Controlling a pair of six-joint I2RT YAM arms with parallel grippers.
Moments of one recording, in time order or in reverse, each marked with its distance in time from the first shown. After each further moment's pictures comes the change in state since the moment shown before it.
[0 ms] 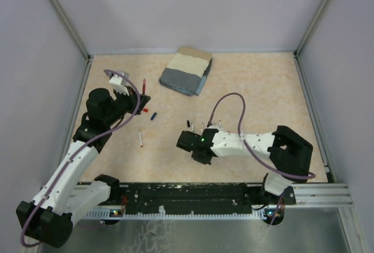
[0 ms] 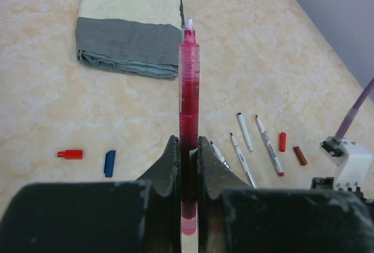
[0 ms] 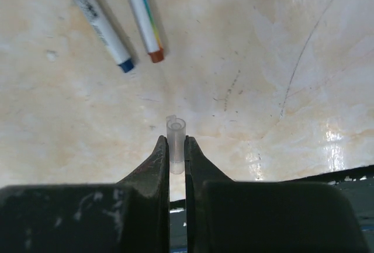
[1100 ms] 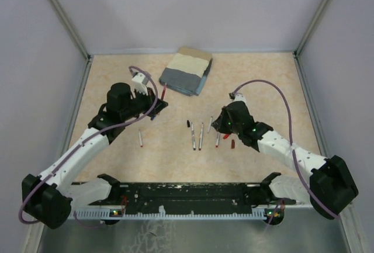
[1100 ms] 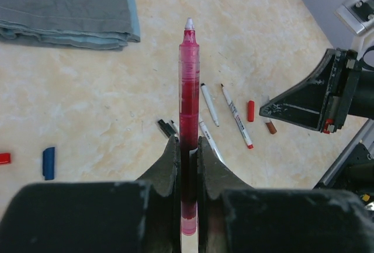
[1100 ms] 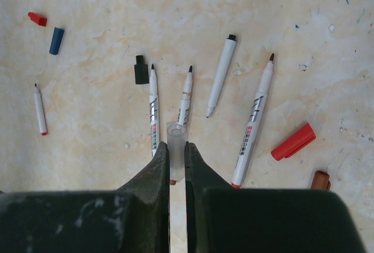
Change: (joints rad) left arm -0.121 0.169 0.053 0.000 0.058 -0.038; right arm -0.540 -0.497 -0.359 0.650 -0.261 -0.868
